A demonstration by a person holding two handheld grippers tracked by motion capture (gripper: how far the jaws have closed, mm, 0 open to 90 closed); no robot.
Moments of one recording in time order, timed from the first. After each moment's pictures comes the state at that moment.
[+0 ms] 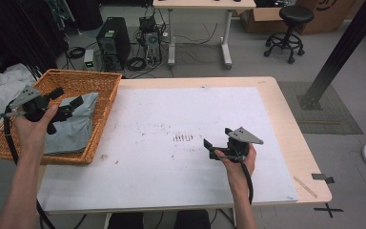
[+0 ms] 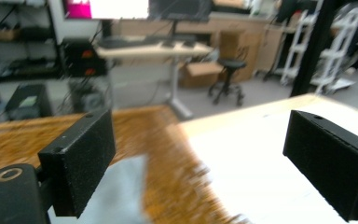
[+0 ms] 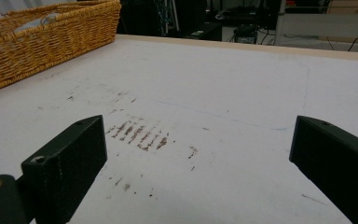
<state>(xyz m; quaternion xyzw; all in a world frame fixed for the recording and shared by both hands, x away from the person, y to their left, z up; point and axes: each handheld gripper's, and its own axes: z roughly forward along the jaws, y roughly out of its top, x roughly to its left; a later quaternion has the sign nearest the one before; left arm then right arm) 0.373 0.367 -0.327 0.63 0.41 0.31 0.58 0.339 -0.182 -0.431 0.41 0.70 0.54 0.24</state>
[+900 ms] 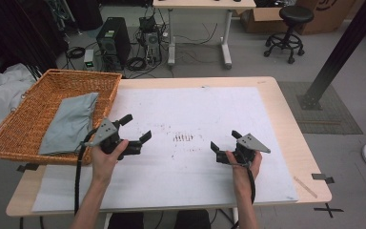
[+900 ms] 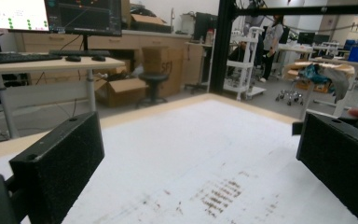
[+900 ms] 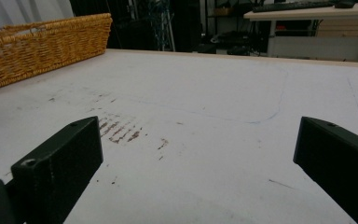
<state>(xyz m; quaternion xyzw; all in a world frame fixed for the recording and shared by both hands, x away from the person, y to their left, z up) 0.340 0.195 -0.411 0.66 0.31 0.25 0.64 0.340 -0.207 -0.464 0.40 0.66 0.57 0.27</state>
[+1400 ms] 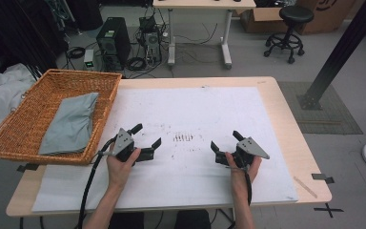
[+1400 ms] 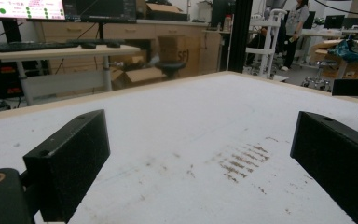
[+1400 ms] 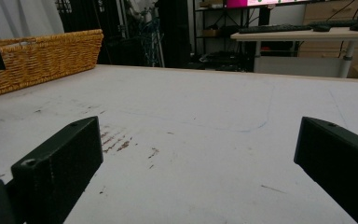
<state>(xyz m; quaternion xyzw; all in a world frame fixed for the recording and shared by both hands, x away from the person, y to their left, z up) 0.346 0.174 -0.463 0.66 0.33 0.27 0.62 0.337 -0.205 -0.474 0.40 0.64 0.59 0.30</state>
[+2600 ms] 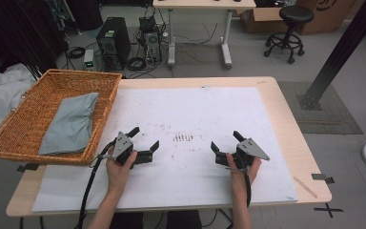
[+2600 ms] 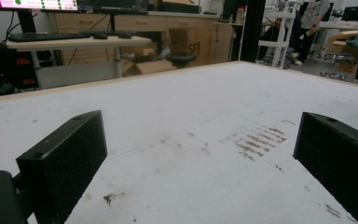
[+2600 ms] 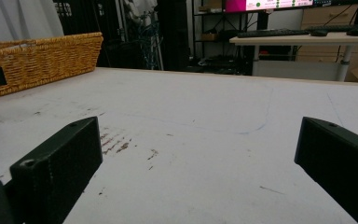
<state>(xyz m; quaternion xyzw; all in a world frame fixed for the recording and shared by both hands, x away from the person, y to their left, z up) 0.343 0.179 -0.476 0.66 0.35 0.29 0.60 0.335 -0.205 -0.476 0.39 0.63 0.59 0.31</state>
